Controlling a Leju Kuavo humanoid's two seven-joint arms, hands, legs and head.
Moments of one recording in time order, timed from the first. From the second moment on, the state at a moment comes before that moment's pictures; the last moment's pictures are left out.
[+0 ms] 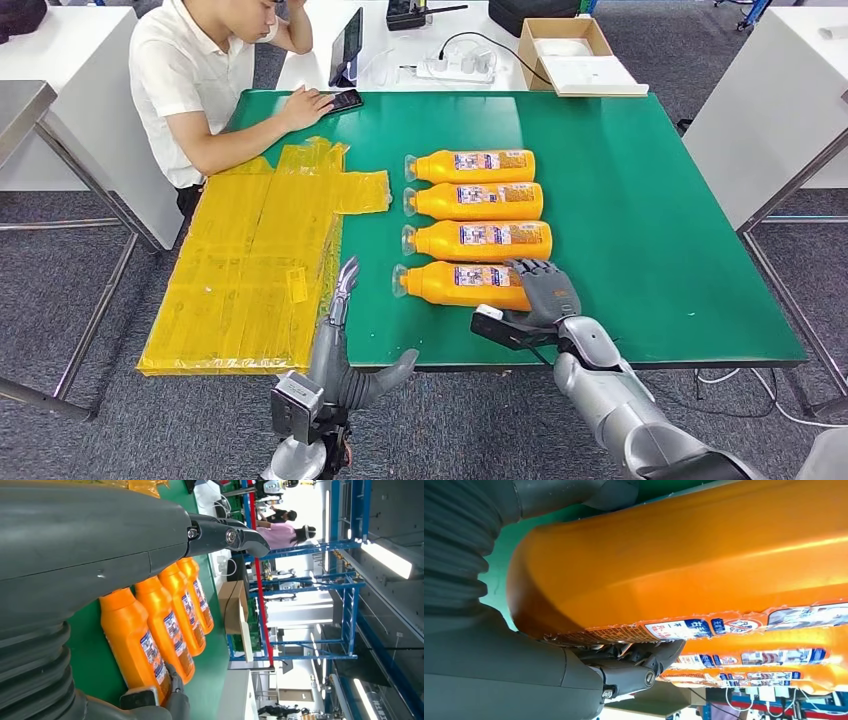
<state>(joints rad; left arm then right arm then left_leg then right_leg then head) -0.09 -0.22 -0.52 -1.27 -0.02 0.34 -0.65 -0.55 -0.08 0.30 -0.46 1.02 -0.30 -0.19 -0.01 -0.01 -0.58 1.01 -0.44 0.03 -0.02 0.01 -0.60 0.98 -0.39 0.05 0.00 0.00</state>
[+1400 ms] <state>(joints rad) -0.01 -0.25 -0.37 -1.32 0.46 0.30 -0.51 -0.17 0.03 0.24 -1.08 0.31 -0.32 -0.49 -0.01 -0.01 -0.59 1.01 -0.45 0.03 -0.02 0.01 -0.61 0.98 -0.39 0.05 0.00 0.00</state>
